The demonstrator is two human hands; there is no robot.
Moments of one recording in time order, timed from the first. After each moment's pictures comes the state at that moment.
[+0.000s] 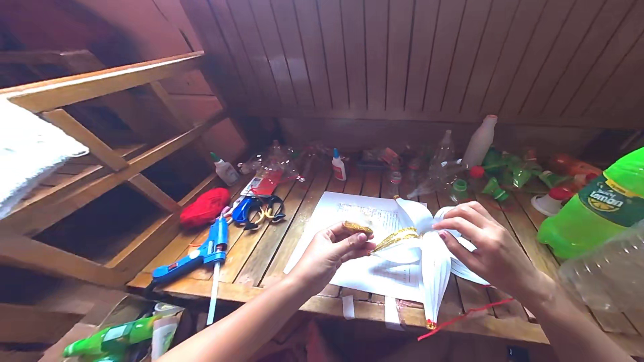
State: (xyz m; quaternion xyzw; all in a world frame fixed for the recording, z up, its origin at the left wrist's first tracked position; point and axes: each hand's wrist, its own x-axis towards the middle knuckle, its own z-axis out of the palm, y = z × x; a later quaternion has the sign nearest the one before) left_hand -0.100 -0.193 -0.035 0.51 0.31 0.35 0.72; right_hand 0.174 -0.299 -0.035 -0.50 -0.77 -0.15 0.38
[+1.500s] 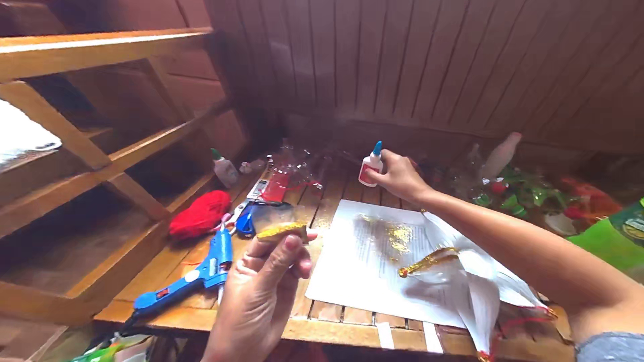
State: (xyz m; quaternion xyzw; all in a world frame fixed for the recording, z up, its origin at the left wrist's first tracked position) left_hand -0.193 -0.172 -0.018 0.42 0.15 0.62 0.64; right_hand 0.071 -0.084 0.014 -0.64 -0.68 0.12 0.34
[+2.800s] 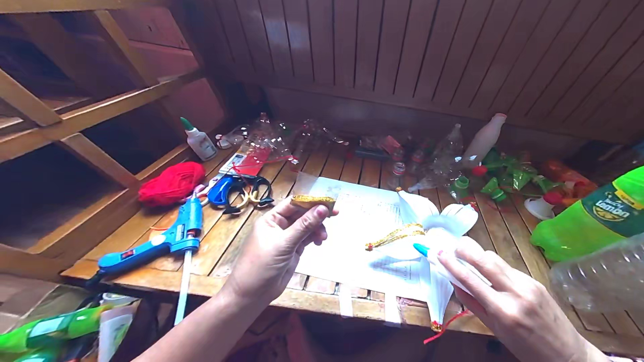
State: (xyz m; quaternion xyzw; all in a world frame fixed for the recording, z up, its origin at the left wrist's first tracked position) left_hand -0.143 -0.183 -0.024 0.52 0.25 0.51 0.64; right_hand 0.129 -0.348 -0.033 -0.53 -0.78 -0.26 0.21
